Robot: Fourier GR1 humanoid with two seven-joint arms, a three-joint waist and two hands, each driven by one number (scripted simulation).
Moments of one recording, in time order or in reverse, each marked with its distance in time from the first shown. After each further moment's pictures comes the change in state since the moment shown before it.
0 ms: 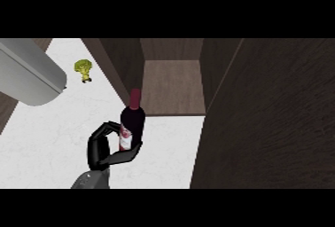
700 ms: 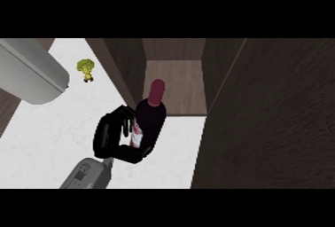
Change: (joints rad) left arm -0.032 0.073 -0.170 -0.359 -0.082 -0.158 0.235; right arm 0.013 -0.009 -0.027 0.004 -0.012 0.010 -0.002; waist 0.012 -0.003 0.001
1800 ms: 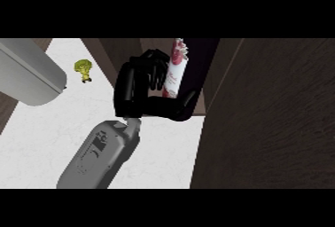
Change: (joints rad) left arm -0.357 -0.130 0.030 -0.282 -0.111 0.319 0.645; right arm 0.024 -0.003 -0.056 0.004 -0.038 0.030 -0.009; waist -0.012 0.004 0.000
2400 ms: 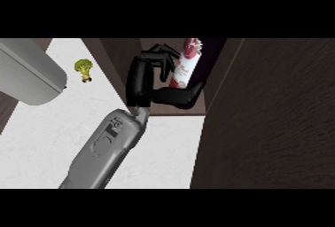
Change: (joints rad) left arm -0.097 -0.011 0.009 0.193 -0.101 0.032 -0.080; right arm 0.015 0.013 0.006 0.011 -0.005 0.012 -0.017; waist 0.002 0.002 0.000
